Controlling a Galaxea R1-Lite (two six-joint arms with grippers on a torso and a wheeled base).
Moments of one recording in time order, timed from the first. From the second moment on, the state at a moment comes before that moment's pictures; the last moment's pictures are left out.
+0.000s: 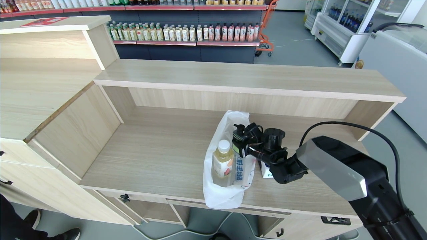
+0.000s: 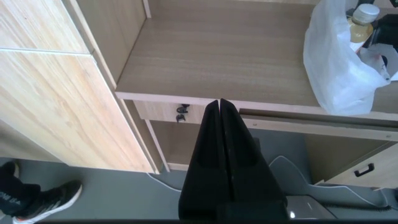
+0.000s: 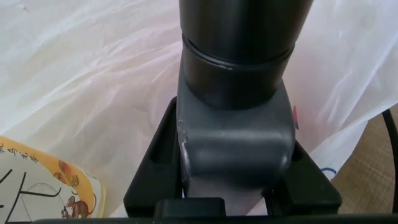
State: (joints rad) left arm 0.00 0.00 0.00 0.00 -0.03 0.01; right arm 0.37 2.68 -1.57 -1.03 0.26 -0.21
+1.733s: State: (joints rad) left arm 0.00 0.00 0.00 0.00 -0.03 0.01; right arm 0.09 1.37 -0.21 -0.96 0.11 -0.02
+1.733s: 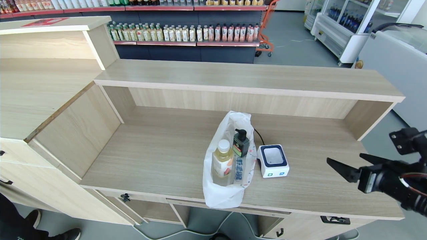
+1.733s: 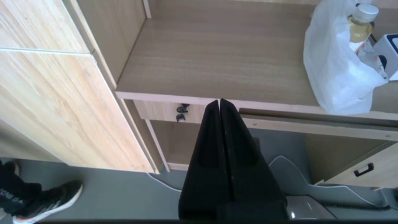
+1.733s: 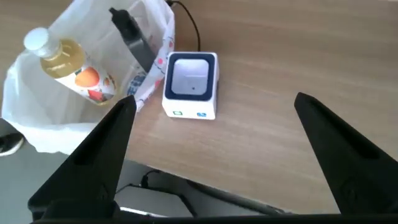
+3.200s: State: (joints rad) left arm 0.00 0.00 0.00 0.00 -0.03 0.01; right arm 0.00 0.00 0.00 -0.01 -0.03 0.00
